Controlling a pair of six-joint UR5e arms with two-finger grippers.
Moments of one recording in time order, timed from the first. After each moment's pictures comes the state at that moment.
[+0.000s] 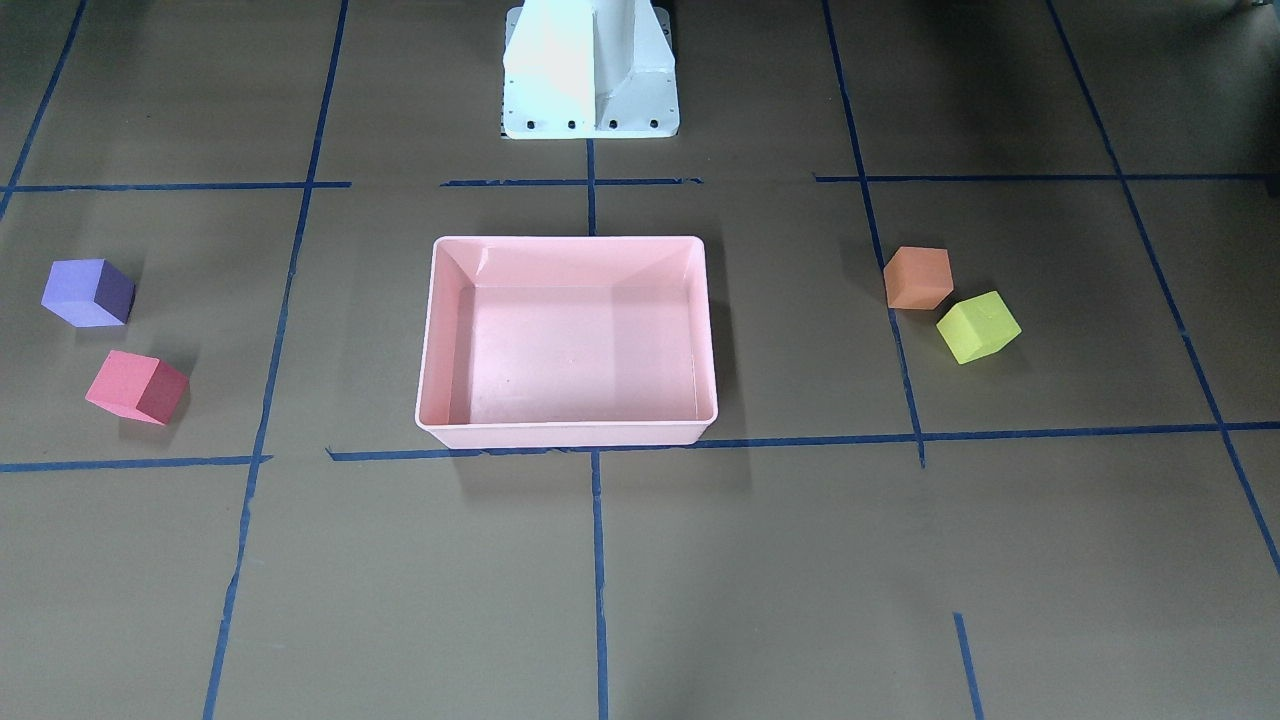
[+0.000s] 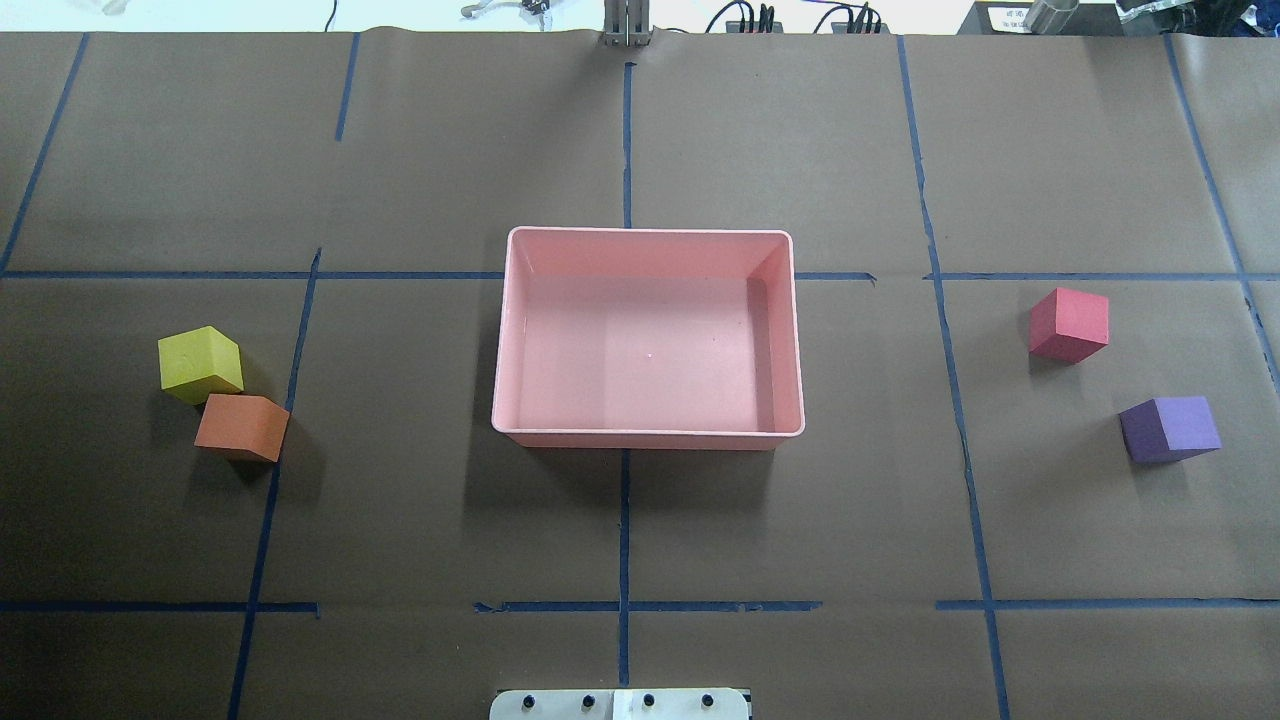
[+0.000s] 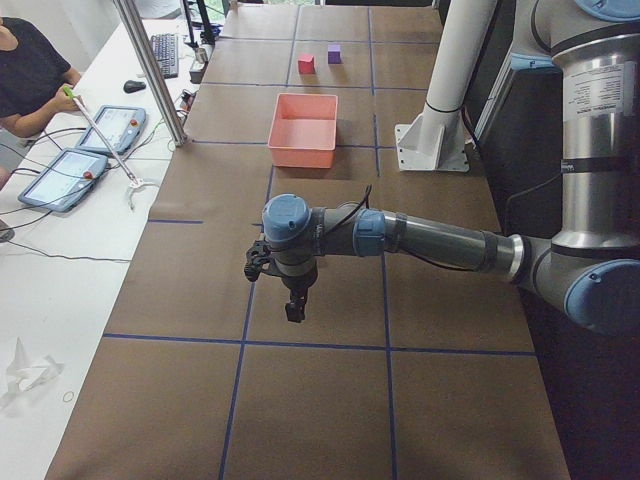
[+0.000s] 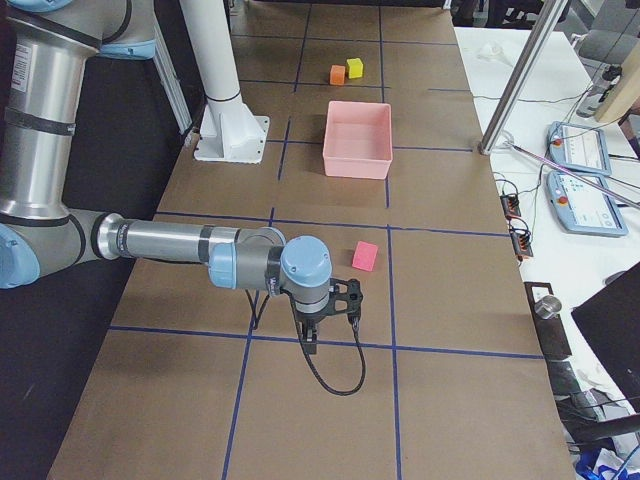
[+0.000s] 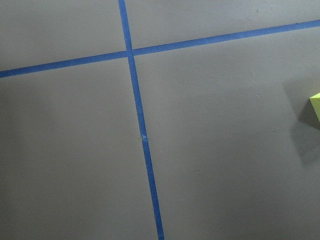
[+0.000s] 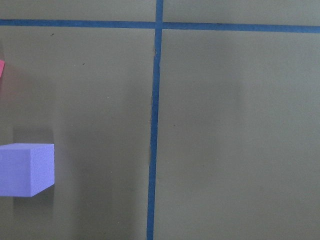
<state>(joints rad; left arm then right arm) -1.51 -1.45 -1.87 -1.38 -2.38 0.13 1.61 -1.84 1.81 -1.56 2.37 -0.07</state>
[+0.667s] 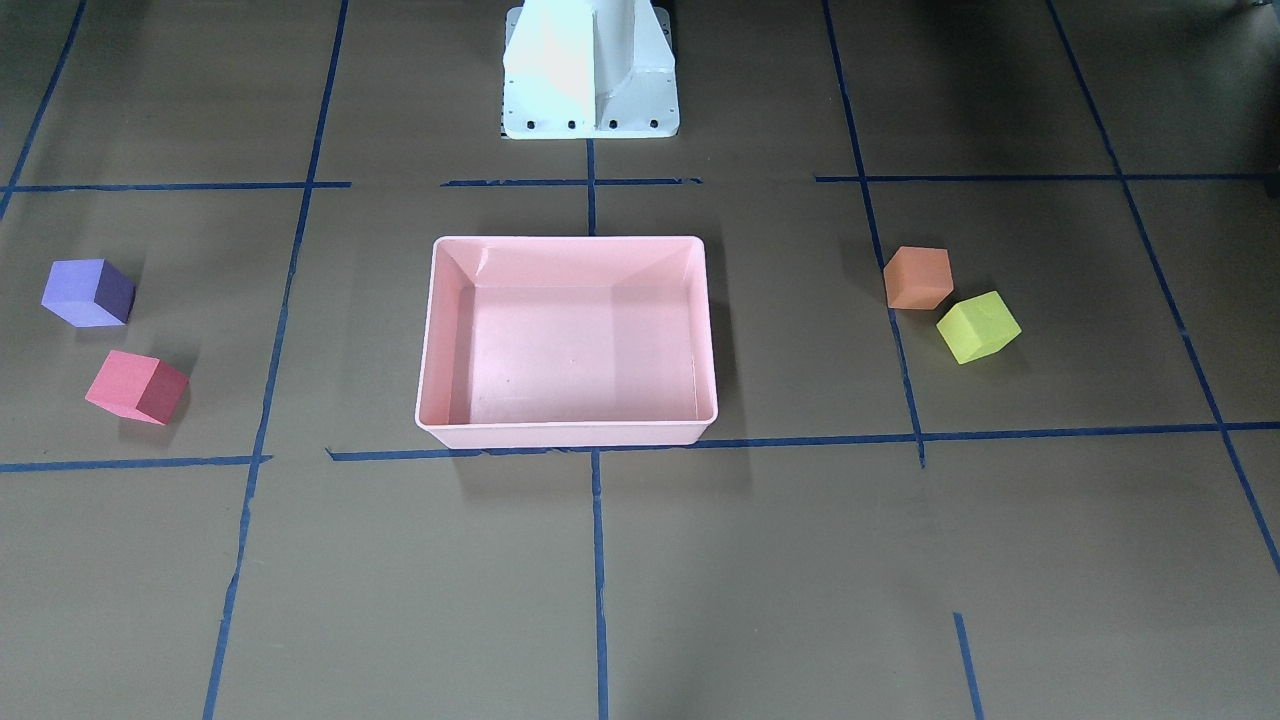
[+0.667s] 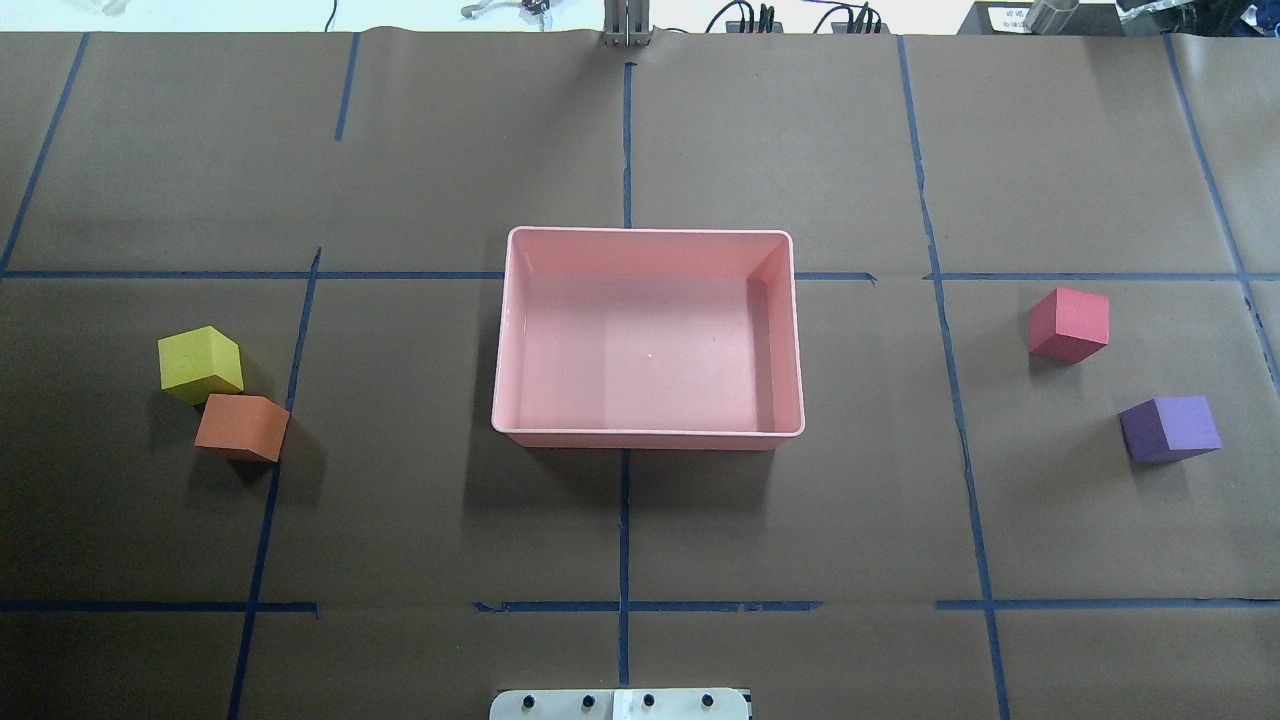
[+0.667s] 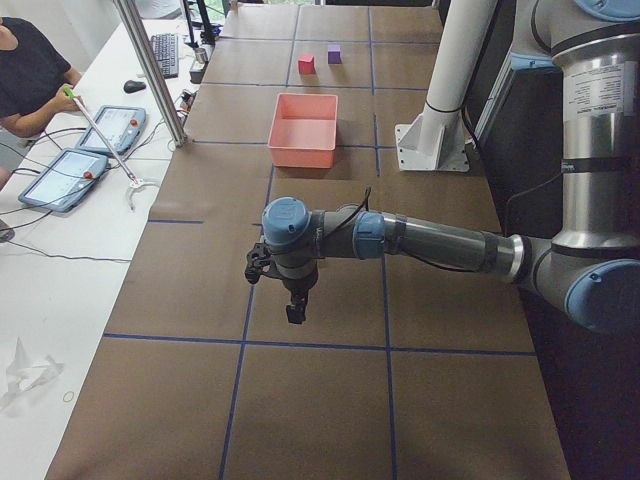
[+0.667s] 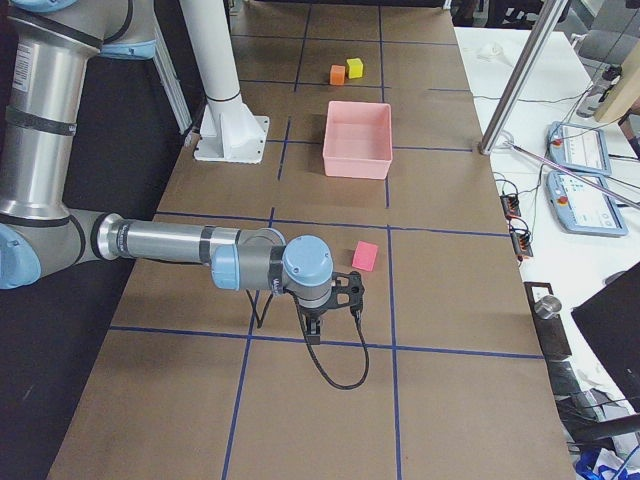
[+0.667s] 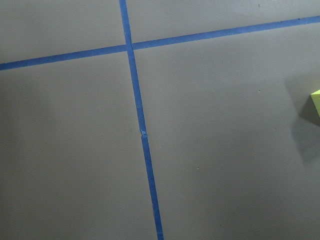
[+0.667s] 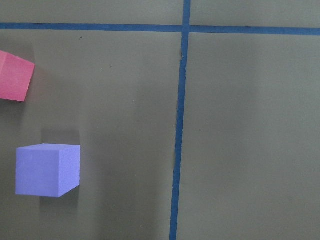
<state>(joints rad) -1.51 -1.45 -1.87 -1.39 -2.38 0.14 1.56 -1.84 1.81 -1.48 2.44 -0.03</state>
